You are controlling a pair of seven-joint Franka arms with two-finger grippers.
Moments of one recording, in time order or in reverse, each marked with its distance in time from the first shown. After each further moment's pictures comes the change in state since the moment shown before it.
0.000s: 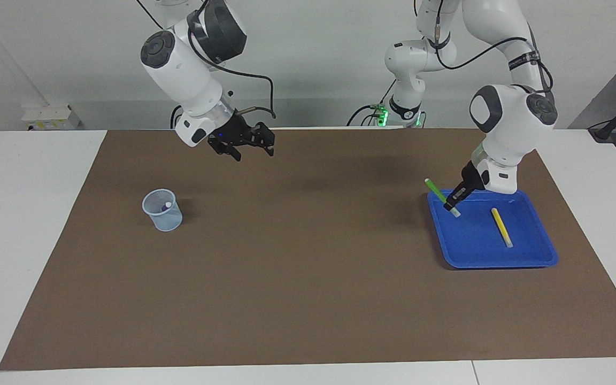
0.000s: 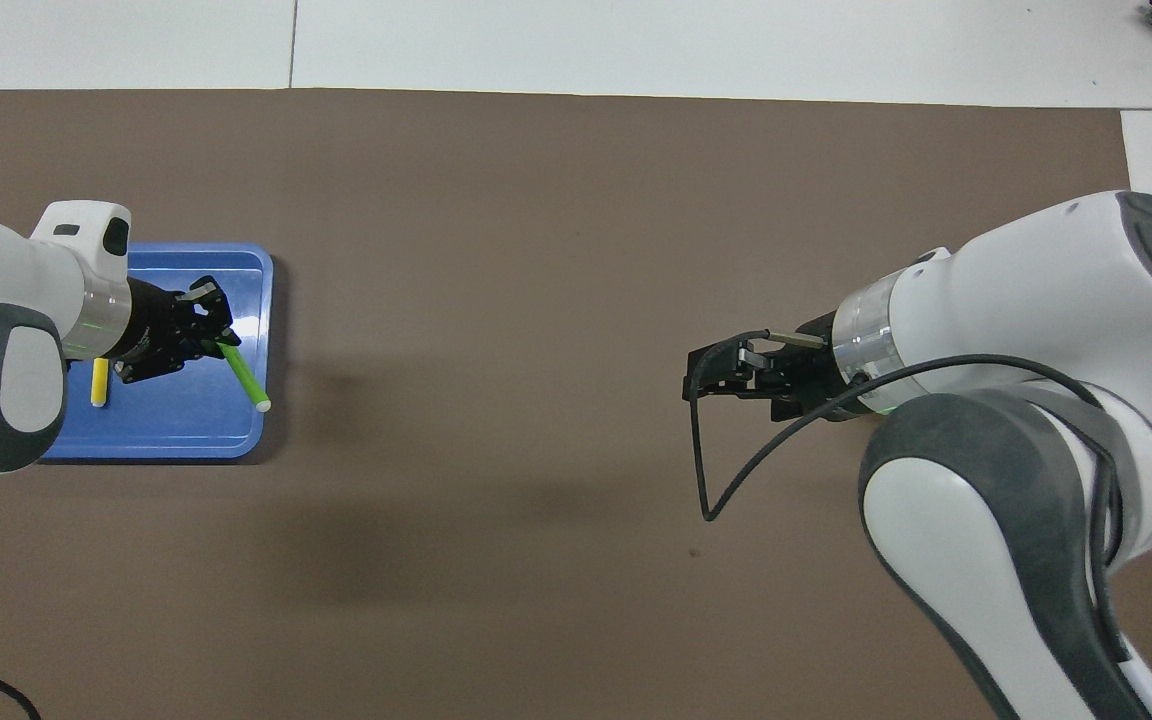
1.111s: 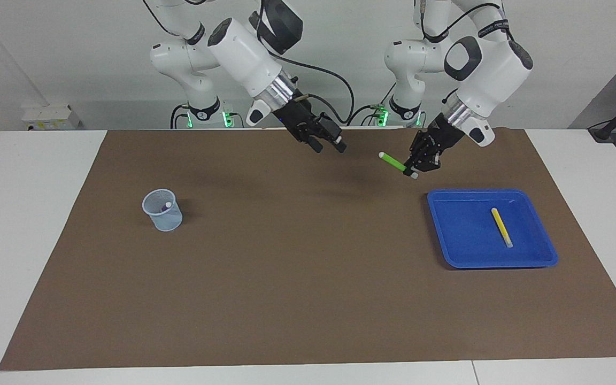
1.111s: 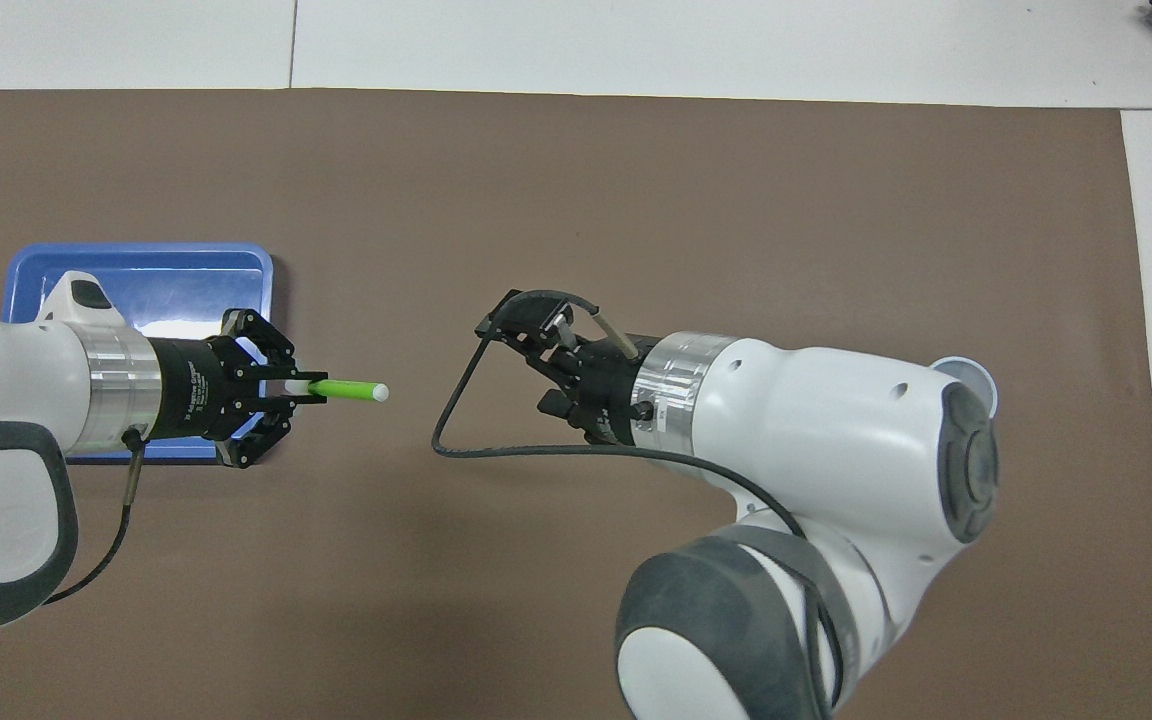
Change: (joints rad) left arm -0.130 -0.289 -0.004 -0.186 -0.338 -0.001 -0.727; right arm 0.319 0.023 0.005 -0.078 0.260 0.667 0.498
